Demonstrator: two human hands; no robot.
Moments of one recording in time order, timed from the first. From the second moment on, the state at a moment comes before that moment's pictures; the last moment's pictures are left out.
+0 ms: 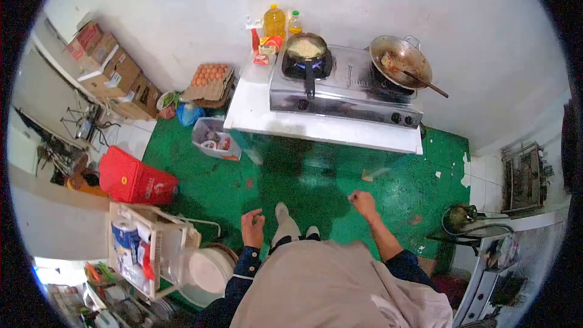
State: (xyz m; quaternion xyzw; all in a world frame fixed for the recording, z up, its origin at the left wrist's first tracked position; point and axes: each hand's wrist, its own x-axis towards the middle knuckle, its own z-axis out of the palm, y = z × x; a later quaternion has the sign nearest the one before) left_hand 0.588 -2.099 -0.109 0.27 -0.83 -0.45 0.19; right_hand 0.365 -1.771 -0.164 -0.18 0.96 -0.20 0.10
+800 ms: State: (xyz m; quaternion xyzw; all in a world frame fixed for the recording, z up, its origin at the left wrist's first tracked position) left_hand 0.322 -2.267 -0.096 0.22 -0.83 -0.50 0.09; right_hand -0.059 -1.940 -0.079 -0.04 0.98 -0.15 -0.07
